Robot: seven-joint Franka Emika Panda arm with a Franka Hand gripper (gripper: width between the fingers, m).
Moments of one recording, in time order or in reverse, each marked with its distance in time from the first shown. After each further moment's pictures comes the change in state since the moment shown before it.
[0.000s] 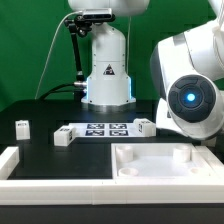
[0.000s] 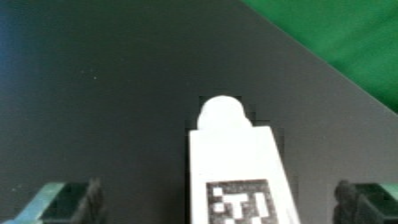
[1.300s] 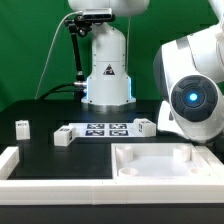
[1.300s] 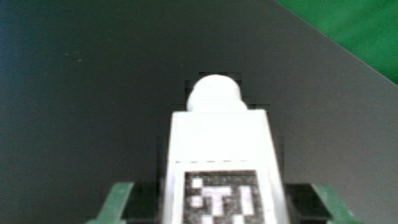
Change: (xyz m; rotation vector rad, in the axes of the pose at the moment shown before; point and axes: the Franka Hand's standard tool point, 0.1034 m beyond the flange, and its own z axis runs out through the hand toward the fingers) arm 0.007 -0.001 0.009 0.001 0.034 0.009
